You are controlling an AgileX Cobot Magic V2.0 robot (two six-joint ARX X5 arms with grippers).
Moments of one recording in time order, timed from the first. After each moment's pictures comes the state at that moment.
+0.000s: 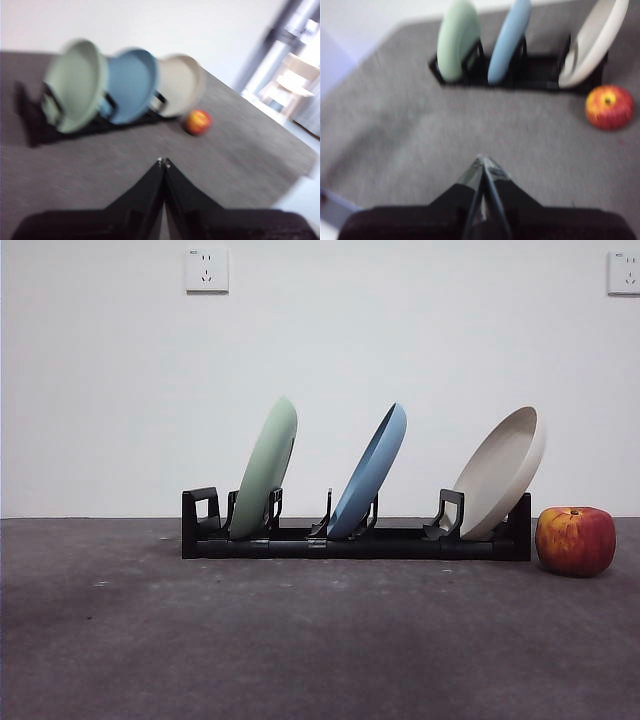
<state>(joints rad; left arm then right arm) -0.02 0.43 0.68 -0.53 0.70 -0.17 0.11 0.50 0.86 -0.88 -0.42 0.07</state>
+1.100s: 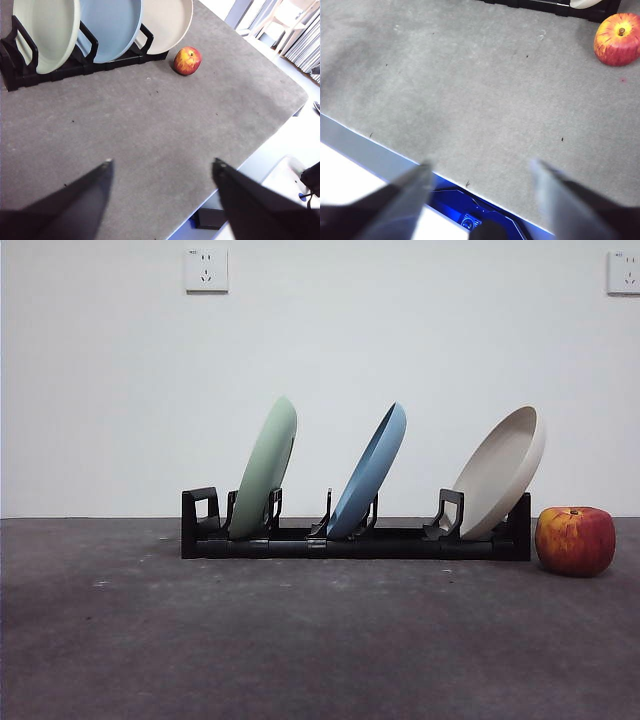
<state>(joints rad) -0.02 0.55 0.83 -0.89 0.74 0.06 0.11 0.66 1.01 -1.20 -0.42 -0.15</state>
